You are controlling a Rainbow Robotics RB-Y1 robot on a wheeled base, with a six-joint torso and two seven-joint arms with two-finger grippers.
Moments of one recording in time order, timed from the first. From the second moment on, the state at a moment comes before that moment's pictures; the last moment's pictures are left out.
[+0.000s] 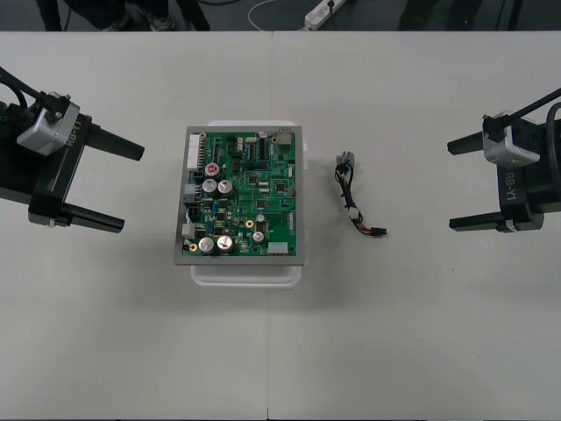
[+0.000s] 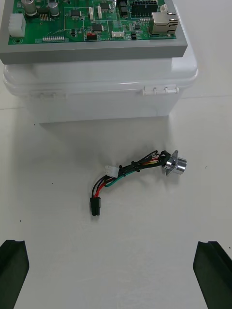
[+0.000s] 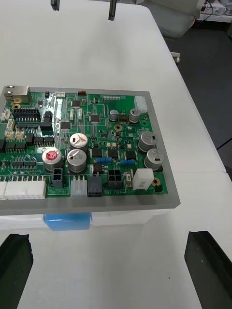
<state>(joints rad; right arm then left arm) -0.31 -0.80 -0.21 -2.03 1.63 -1.57 -0.50 -0.41 0.96 0.05 -1.79 -1.22 -1.54 0.33</state>
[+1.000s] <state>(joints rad) -0.31 -0.80 -0.21 -2.03 1.63 -1.57 -0.50 -0.60 0.94 -0.06 -1.79 -1.26 -1.54 0.50</state>
